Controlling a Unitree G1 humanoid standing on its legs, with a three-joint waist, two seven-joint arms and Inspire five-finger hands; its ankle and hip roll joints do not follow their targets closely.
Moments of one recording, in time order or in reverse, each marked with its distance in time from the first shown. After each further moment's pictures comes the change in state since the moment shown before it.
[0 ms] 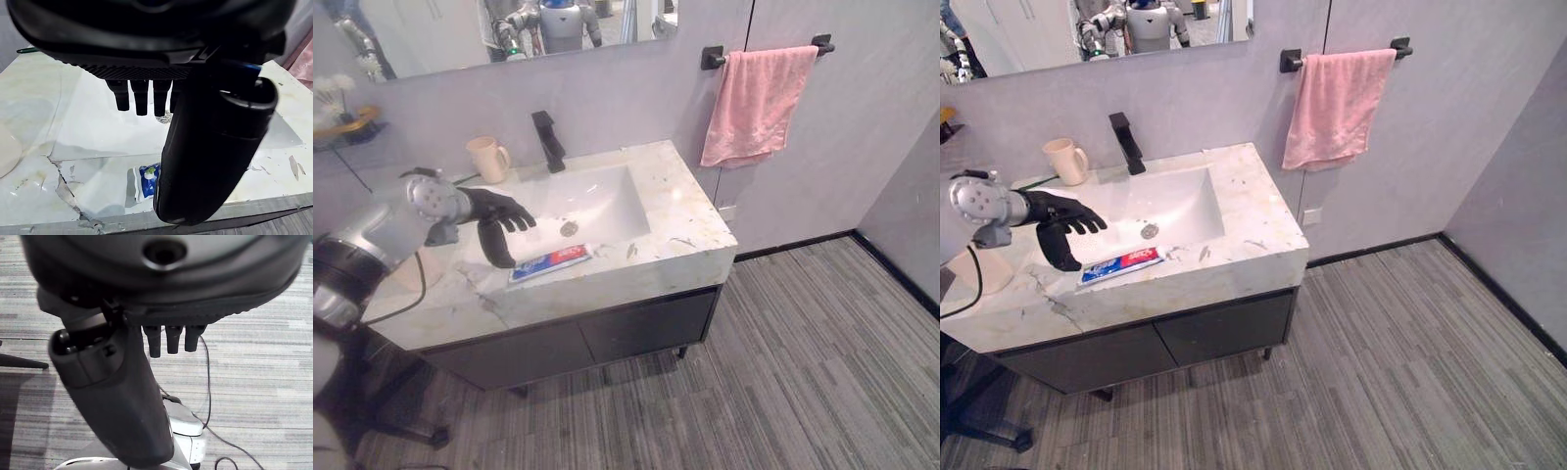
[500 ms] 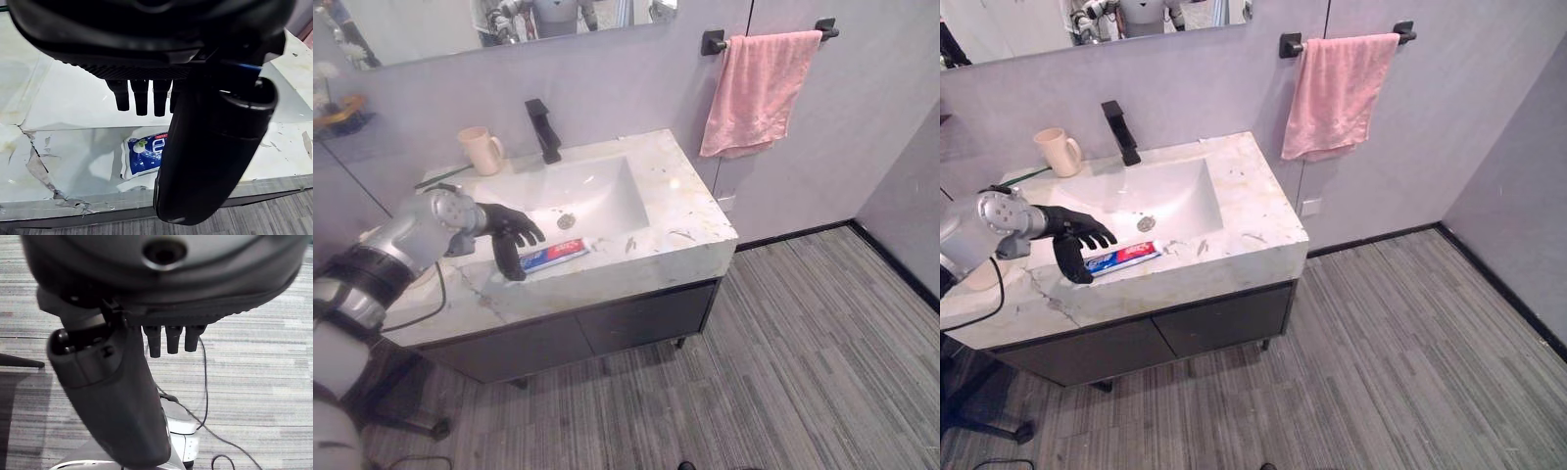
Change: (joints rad) left arm 0.027 -0.086 0.000 0.047 0.012 0.006 0.001; right arm -0.008 -0.008 0.000 -0.011 -0.002 -0.001 0.005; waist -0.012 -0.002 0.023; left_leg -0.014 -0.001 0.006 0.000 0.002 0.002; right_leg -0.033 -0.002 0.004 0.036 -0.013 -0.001
